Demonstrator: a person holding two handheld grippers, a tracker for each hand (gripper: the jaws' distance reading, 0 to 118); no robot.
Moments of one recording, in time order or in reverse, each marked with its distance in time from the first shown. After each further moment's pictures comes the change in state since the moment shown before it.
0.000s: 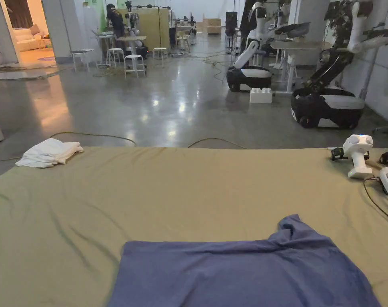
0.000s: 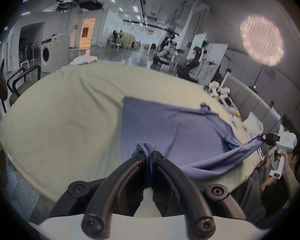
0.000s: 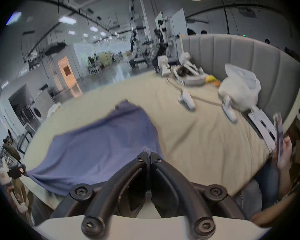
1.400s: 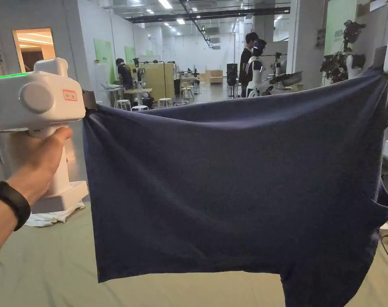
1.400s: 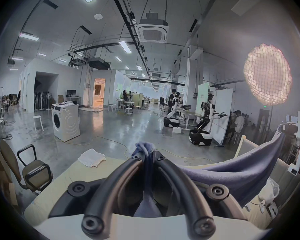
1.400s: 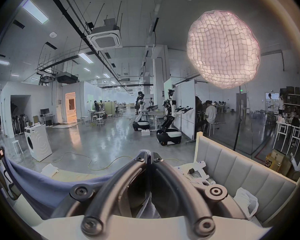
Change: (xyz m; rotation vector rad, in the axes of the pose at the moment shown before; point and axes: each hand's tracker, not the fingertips) left arm 0.089 0.495 0.062 0.593 0.152 -0.095; right arm -0.186 0.494 0.041 0.623 -0.014 0.114
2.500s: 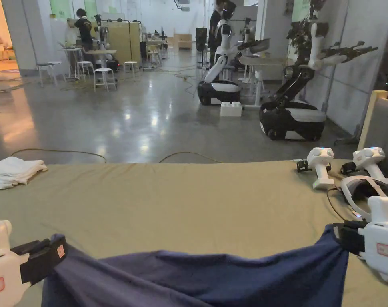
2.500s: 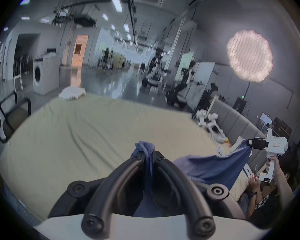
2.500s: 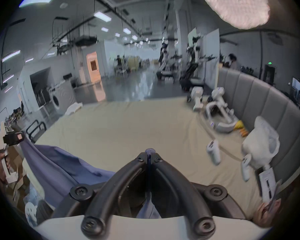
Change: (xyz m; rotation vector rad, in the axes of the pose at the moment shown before) left arm -0.039 -0.261 0.177 -0.291 -0.246 0.109; right arm 0.071 -0.291 0.174 -0.398 0.234 0.024
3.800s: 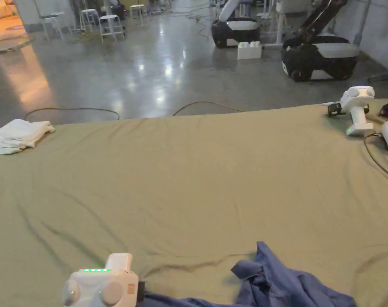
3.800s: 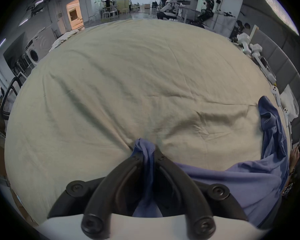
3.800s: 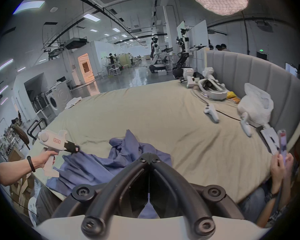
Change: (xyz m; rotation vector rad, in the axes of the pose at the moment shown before) left arm -0.019 -0.197 -0.289 -0.684 0.253 -0.111; right arm -0.043 -0.131 0.037 -0.088 -0.006 -0.091
